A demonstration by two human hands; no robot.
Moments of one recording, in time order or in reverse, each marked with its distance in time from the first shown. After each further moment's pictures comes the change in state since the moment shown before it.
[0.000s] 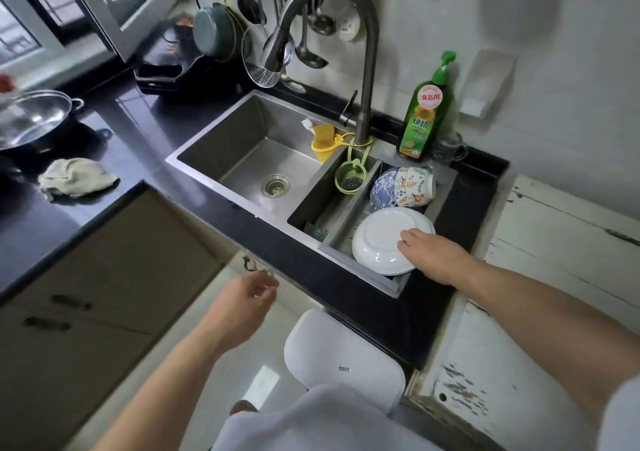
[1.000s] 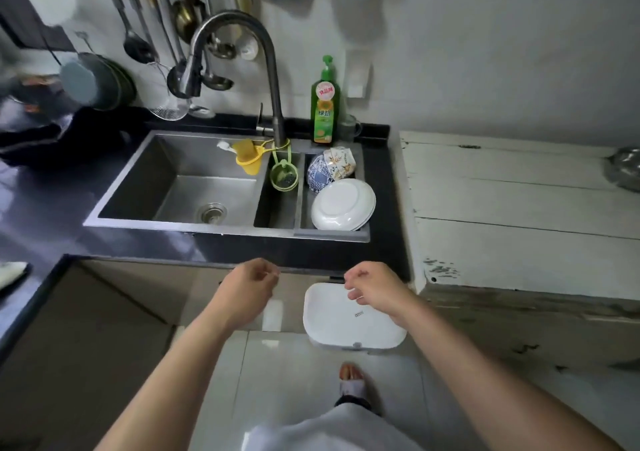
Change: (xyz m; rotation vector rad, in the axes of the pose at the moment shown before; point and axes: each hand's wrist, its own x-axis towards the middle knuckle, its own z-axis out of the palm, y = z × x) left_hand 0.006 -0.068 -0.069 0.017 -0.274 0.413; right_hand -0.071 -0.290 -0.123 1.741 0.268 1.101
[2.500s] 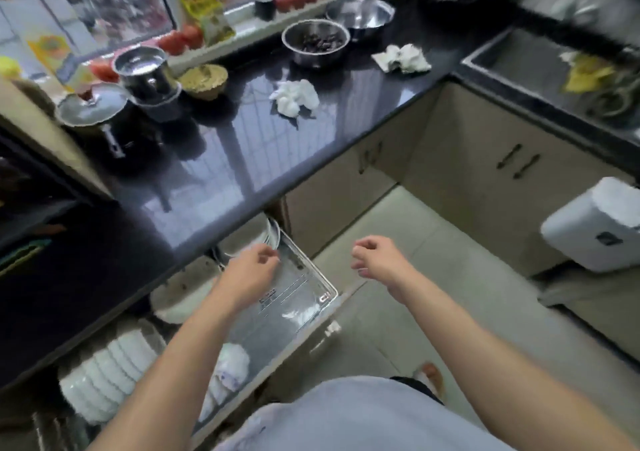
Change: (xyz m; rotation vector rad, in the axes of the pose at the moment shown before) left_hand -0.759 -0.507 -0.093 -0.200 0.502 -0.578; right_hand -0.554 0.138 0.582 -0.225 -0.555 -0.185
